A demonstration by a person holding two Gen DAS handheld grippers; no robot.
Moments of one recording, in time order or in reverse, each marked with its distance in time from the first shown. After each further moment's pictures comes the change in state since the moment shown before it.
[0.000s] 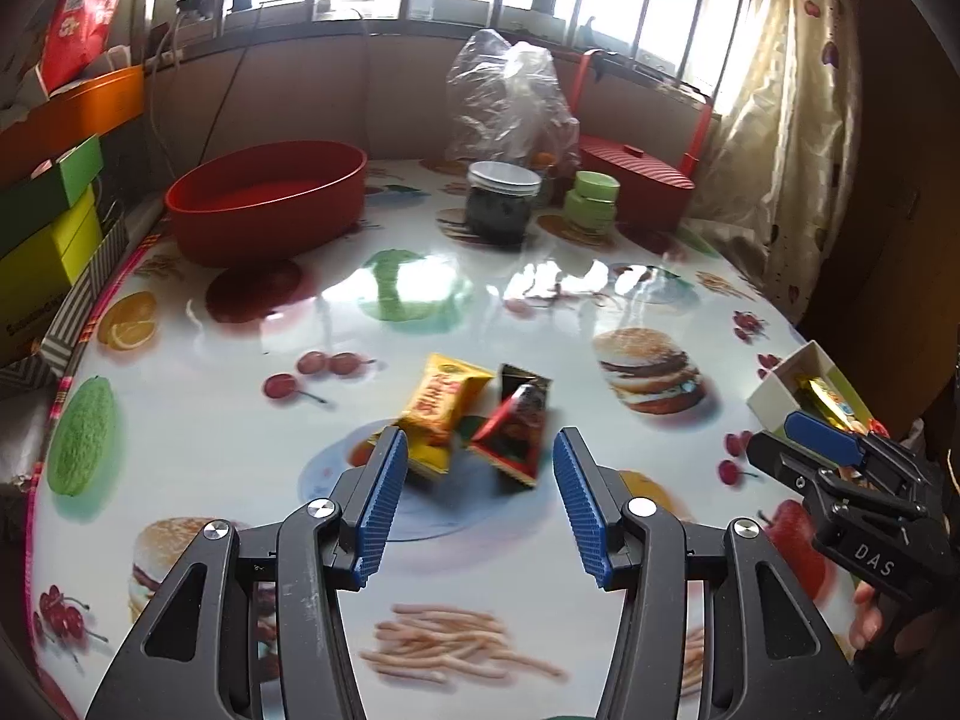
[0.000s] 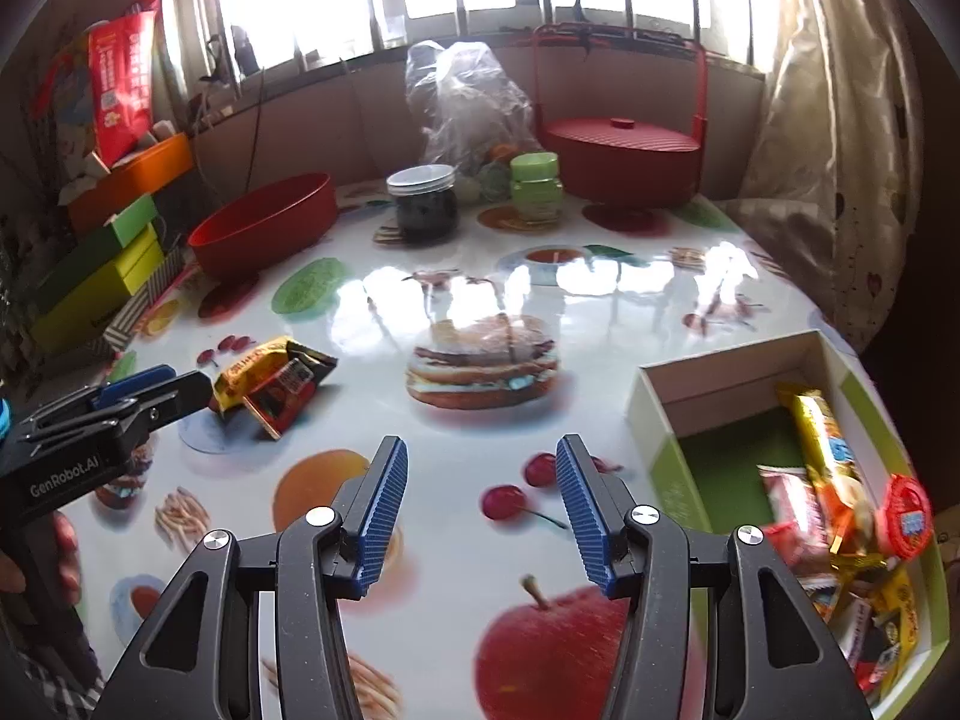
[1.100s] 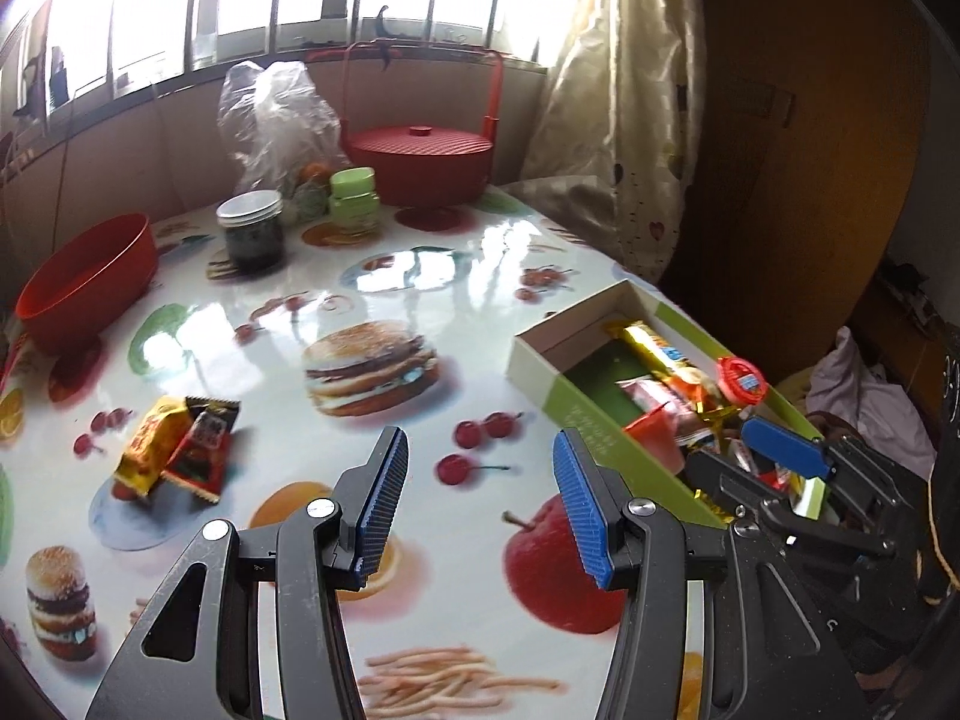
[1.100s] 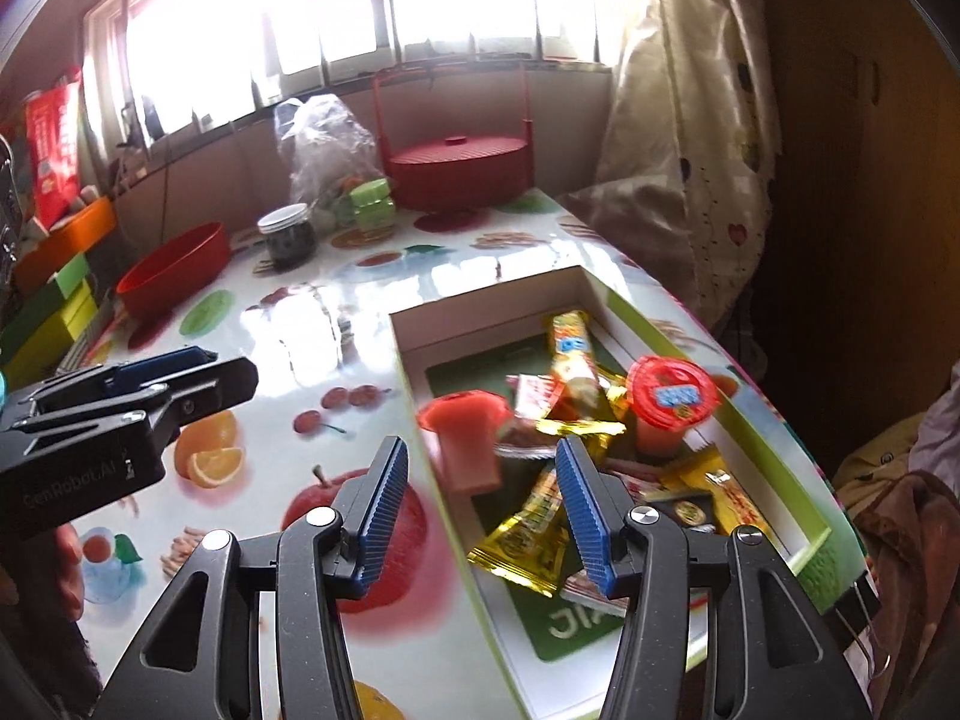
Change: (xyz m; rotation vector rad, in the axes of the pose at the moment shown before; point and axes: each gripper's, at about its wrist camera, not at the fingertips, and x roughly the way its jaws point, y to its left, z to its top) left arm -0.004 -0.157 -0.009 0.225 0.017 -0.195; right arm -0.084 -0.087 -0.058 0.141 -0.078 -0.181
